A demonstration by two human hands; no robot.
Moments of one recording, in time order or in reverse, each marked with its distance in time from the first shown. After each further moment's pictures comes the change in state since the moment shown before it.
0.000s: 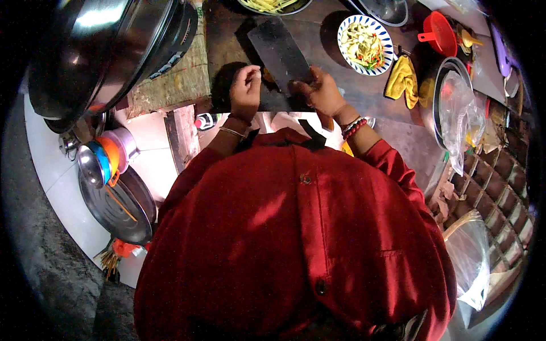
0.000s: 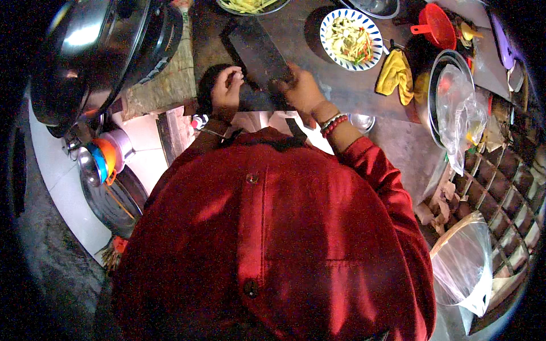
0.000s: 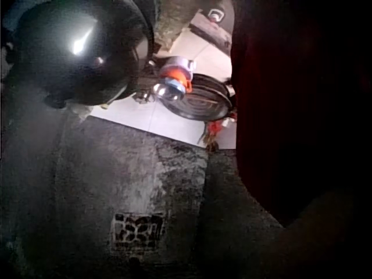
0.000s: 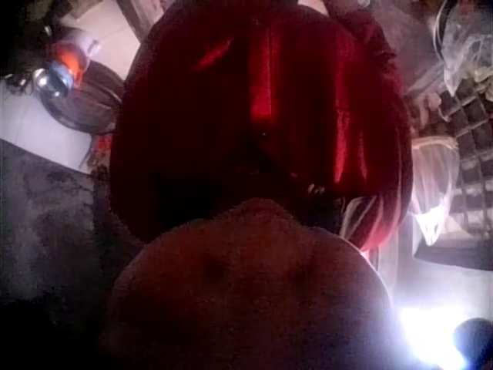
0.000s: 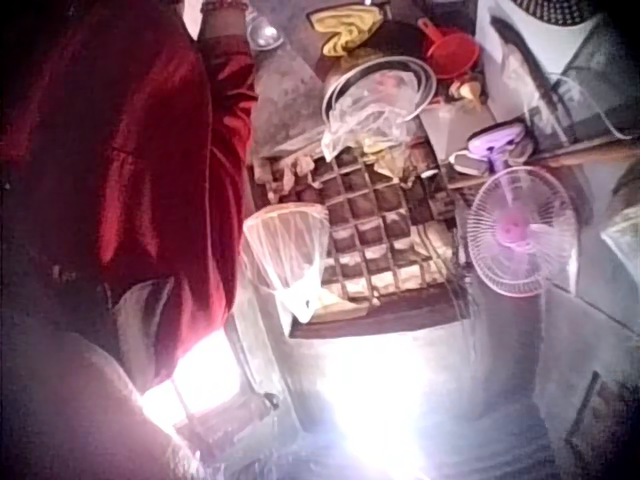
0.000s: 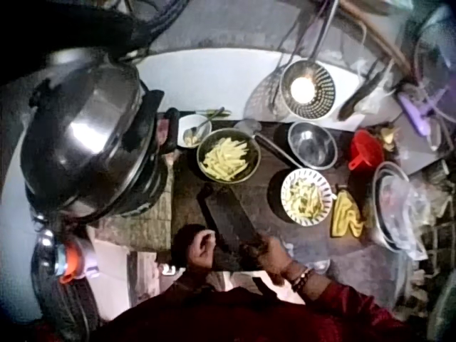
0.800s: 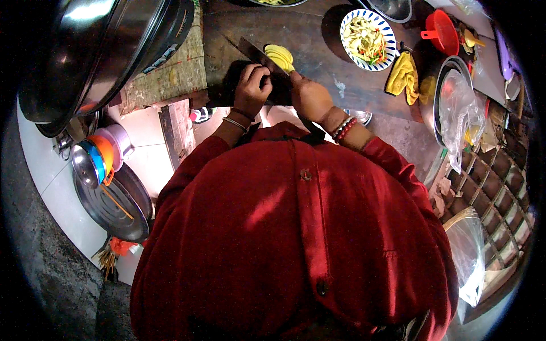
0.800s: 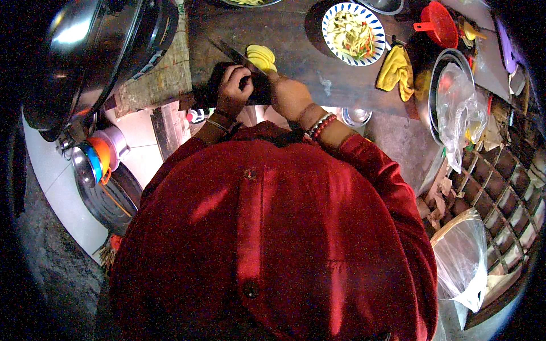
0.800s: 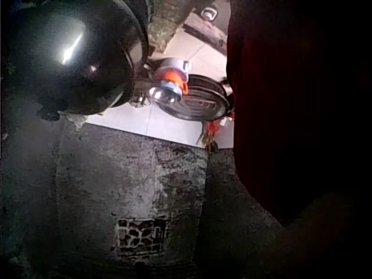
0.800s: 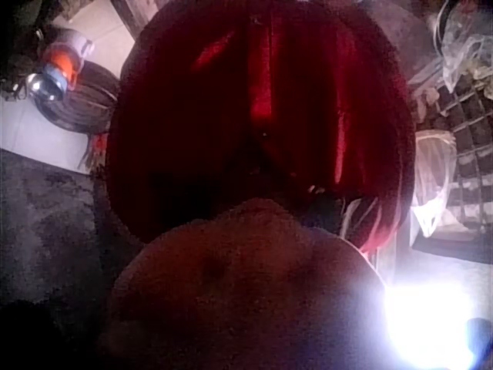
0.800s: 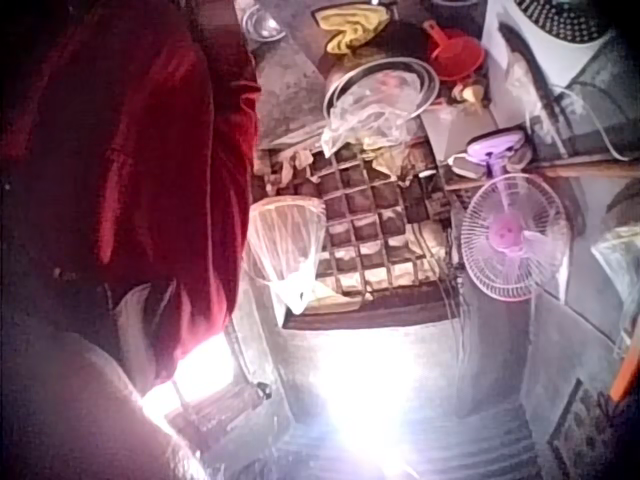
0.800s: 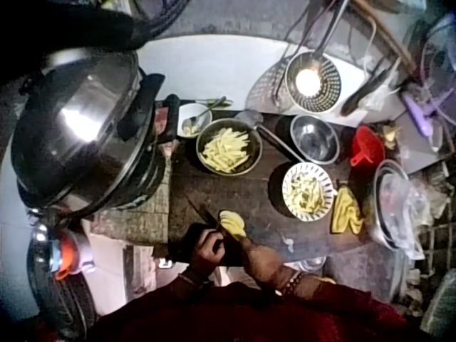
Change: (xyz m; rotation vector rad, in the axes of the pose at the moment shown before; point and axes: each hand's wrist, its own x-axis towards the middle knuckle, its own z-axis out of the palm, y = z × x) left_hand -0.003 -0.022 0.007 0.460 -0.070 0.496; right_hand -0.010 0.004 0.029 -0.675 -0.061 -0.124
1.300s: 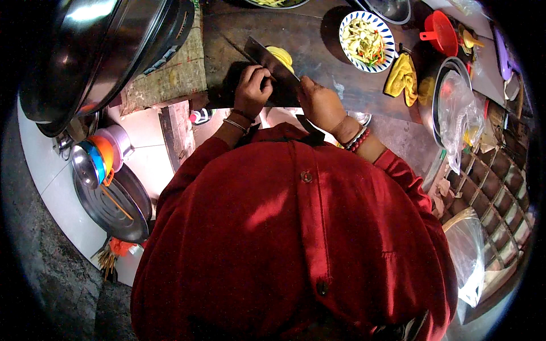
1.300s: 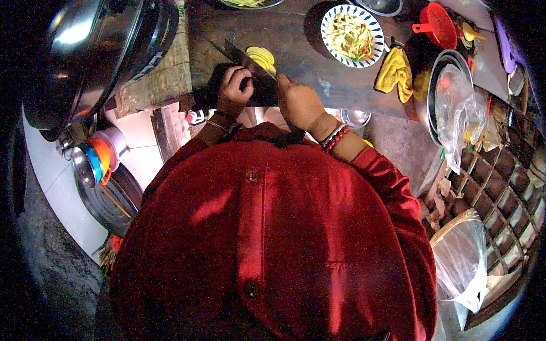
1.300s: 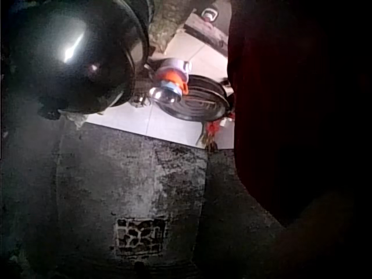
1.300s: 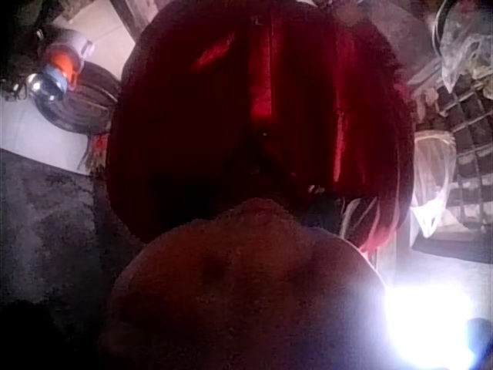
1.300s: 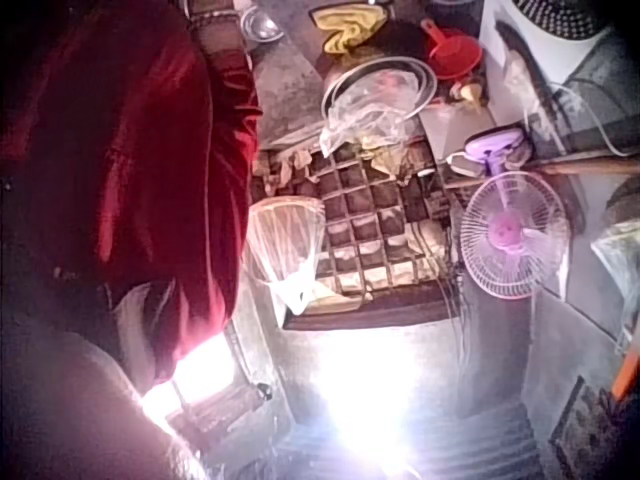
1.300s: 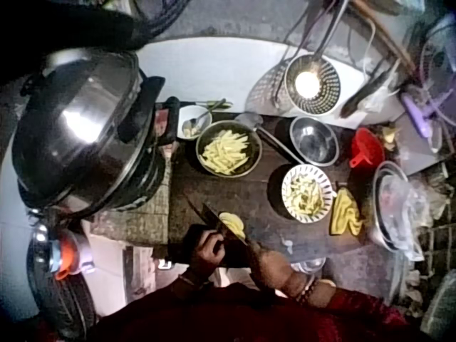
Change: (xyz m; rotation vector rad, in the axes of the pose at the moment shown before) left_hand 0.000 0.003 0.001 0.017 -0.019 -0.029; right_hand -0.019 0.002 -0.022 0.014 0.026 -0.018
